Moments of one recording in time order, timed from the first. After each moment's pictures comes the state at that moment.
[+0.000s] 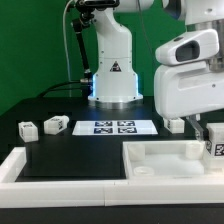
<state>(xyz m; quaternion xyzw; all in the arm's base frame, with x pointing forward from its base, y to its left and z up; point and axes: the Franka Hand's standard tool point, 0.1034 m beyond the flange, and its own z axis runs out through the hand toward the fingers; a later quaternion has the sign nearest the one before) 0.632 0.132 0.084 -1.00 -0.04 -0.02 0.08</state>
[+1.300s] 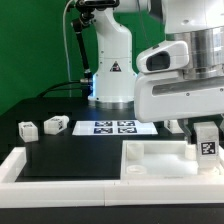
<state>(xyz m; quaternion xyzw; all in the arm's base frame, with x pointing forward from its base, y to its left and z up) 0.631 0.100 0.078 -0.99 0.09 0.01 0.07</state>
